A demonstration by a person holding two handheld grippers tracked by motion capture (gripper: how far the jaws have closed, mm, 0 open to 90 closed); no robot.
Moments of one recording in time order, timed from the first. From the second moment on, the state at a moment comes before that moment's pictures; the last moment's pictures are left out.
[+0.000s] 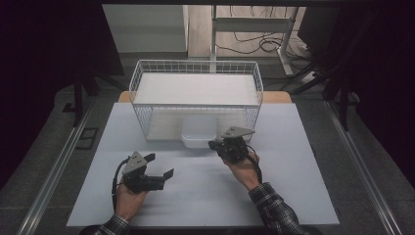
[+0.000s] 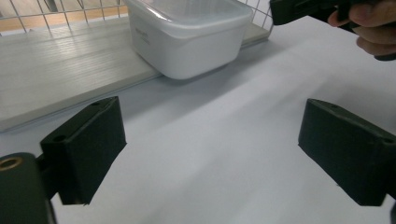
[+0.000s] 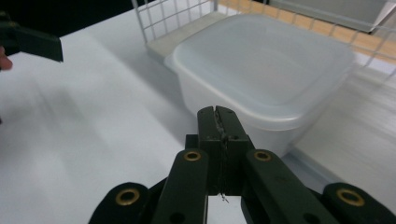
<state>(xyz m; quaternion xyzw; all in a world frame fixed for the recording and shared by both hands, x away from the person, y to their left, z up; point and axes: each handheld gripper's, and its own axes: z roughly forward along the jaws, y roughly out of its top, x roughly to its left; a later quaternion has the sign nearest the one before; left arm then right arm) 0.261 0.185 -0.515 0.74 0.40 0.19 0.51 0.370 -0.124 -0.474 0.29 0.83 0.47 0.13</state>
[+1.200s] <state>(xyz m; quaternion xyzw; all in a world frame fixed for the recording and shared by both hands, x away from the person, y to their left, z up) 0.235 0.194 -0.522 0.75 0.39 0.19 0.50 0.404 -0.085 -0.500 0.29 0.84 0.44 0.13</state>
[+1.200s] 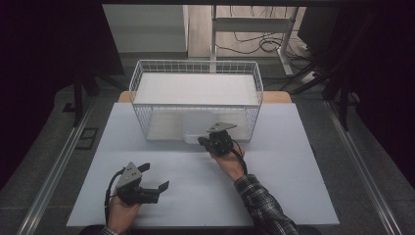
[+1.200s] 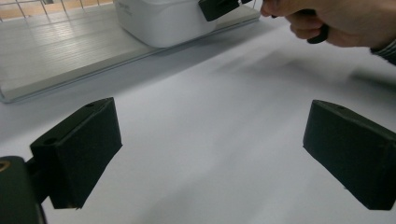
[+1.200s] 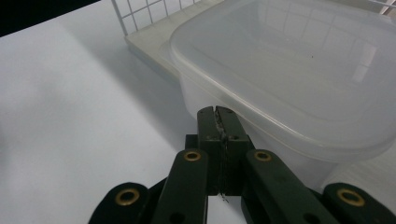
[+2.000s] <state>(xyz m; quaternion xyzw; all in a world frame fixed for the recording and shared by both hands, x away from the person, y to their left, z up) 0.236 0.194 -0.522 0.74 0.39 0.17 0.52 0.430 -0.073 -0.501 0.31 0.83 0.43 0.15</state>
